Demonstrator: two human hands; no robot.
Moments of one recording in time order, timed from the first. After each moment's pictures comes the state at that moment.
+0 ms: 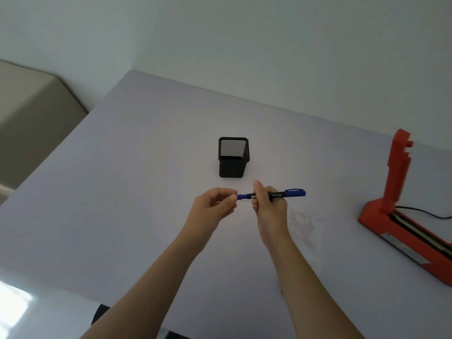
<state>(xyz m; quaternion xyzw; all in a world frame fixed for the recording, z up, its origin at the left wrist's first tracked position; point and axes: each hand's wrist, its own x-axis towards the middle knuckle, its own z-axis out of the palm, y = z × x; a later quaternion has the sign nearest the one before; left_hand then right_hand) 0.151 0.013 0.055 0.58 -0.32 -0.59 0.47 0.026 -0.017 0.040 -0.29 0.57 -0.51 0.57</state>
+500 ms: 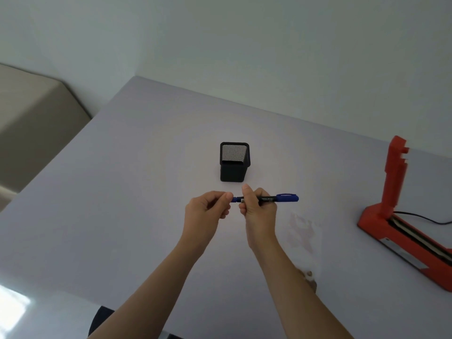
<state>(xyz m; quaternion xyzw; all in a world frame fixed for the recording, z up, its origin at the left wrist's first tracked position) 0.155 0.020 0.065 0.64 -0.39 -0.46 0.47 0.051 -0.007 0.054 -0.29 0.54 -0.54 0.58</state>
